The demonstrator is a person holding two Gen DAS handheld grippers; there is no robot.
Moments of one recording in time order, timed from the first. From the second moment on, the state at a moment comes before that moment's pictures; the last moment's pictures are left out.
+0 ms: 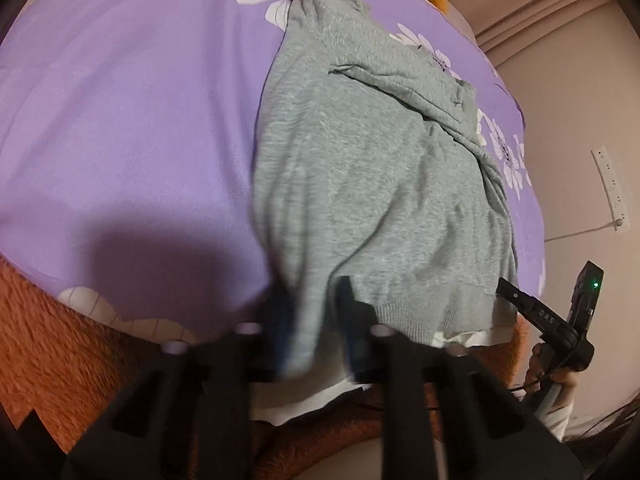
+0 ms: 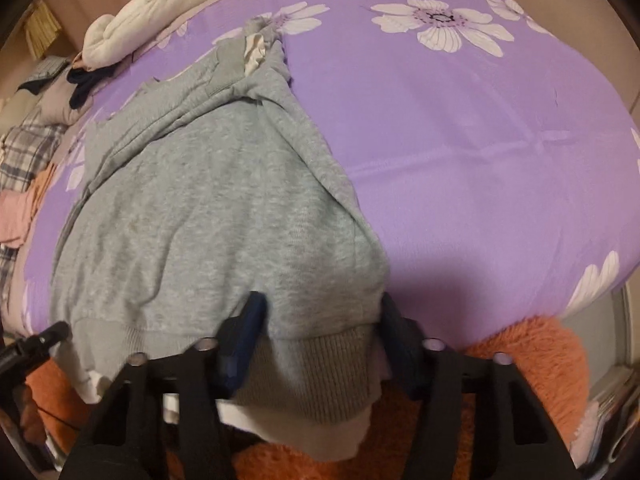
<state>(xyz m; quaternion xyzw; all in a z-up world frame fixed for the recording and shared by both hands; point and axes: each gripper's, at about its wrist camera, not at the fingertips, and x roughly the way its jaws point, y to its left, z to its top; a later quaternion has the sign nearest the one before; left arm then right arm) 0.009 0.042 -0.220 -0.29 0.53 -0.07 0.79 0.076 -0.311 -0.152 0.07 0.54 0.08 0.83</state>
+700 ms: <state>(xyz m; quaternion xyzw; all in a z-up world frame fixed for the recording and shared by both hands) 0.076 0.079 -0.164 -0.27 0.43 -0.05 0.86 0.153 -0.299 -0.097 0.14 0.46 0.14 0.87</state>
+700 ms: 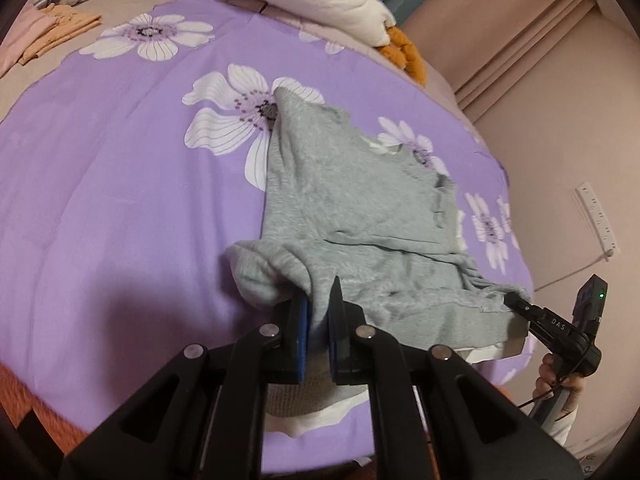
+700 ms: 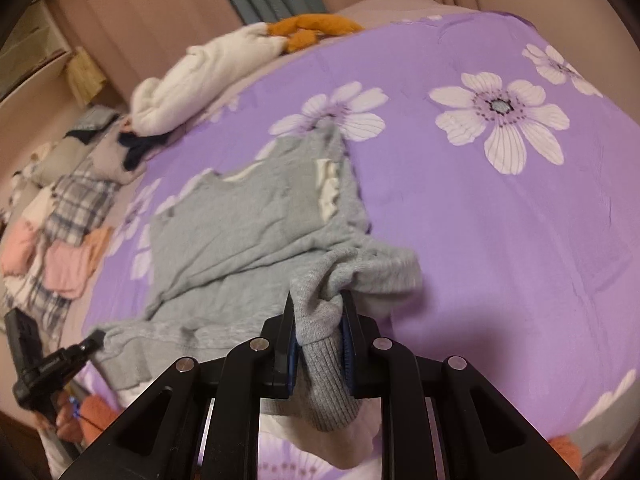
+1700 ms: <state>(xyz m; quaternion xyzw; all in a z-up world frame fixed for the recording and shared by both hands) 0.073 0.074 -0.177 -0.26 0.47 -0.04 0.84 0.150 -0.308 -0.111 0.13 0.50 0.10 0.85</state>
